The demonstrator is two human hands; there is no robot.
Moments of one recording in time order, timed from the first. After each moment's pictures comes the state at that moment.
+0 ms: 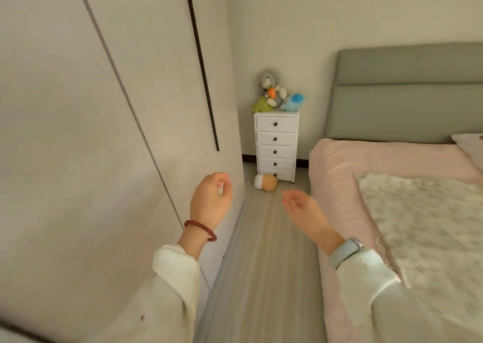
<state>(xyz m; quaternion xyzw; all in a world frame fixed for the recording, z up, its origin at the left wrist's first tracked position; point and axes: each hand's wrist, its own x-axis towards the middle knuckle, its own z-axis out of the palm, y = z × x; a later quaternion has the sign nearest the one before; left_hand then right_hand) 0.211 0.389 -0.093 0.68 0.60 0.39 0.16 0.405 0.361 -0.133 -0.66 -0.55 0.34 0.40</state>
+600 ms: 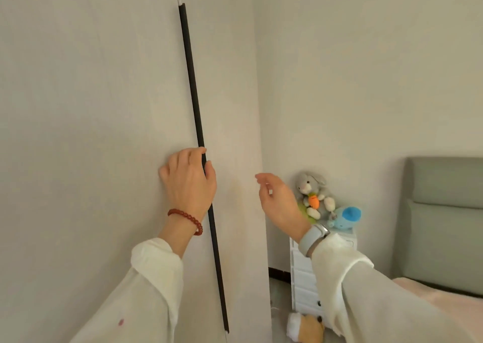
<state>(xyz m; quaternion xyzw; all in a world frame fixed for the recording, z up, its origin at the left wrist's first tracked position) 0.220 0.877 0.098 0.59 0.58 0.48 -0.27 0.380 0.898 0.057 -0.47 -0.70 0.15 0.53</state>
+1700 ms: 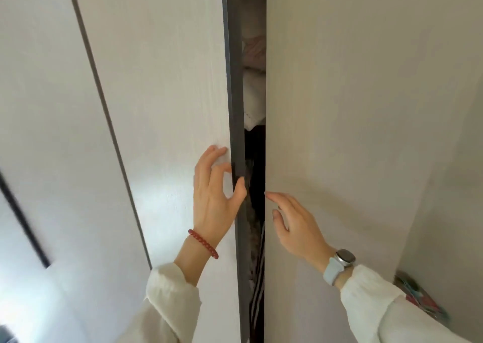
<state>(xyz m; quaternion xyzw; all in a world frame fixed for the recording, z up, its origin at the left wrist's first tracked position) 0.385 0.863 0.036 0.31 0.73 0.40 -0.46 0.429 1.026 -0.023 0.13 -0.89 0.24 0.37</state>
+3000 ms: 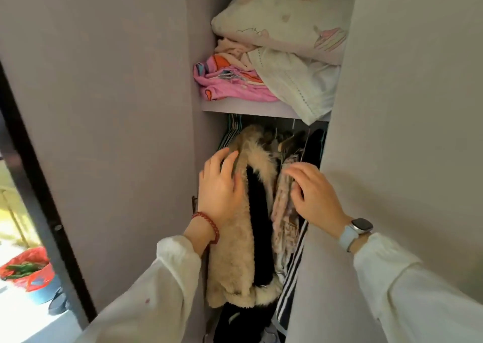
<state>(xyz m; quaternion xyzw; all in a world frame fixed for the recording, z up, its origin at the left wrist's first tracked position) 0.364 0.763 0.011 0.20 0.84 0.29 -0.41 0.388 0.966 0.010 0.19 -0.89 0.13 0.39</state>
